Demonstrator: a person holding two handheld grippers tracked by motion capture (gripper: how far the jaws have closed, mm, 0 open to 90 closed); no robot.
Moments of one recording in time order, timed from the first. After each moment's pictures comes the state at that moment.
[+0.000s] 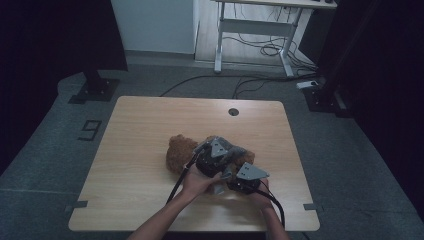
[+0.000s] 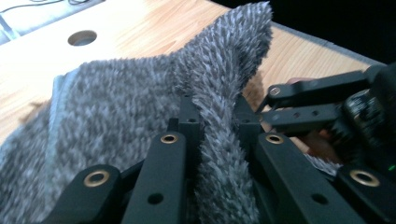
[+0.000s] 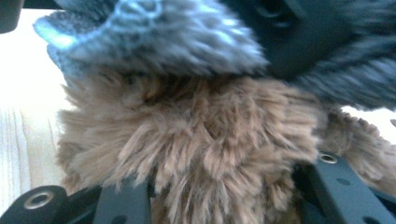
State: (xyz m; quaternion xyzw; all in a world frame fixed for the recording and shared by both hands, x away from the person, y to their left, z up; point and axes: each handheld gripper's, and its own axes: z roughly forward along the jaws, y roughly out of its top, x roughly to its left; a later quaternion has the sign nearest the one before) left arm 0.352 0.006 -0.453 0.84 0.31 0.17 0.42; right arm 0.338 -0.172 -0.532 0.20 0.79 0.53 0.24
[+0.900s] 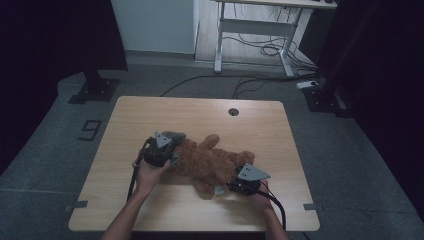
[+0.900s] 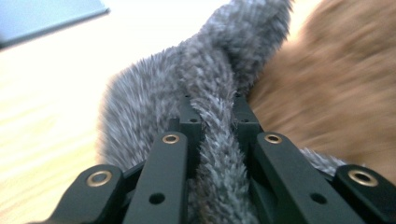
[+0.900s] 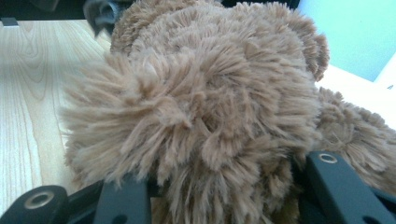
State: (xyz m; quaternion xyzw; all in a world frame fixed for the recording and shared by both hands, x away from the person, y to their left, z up) left arm 0.385 0.155 -0.483 0.78 0.45 0.27 0.33; right arm 0.336 -0.173 -0.536 0.21 0.78 0.55 0.23
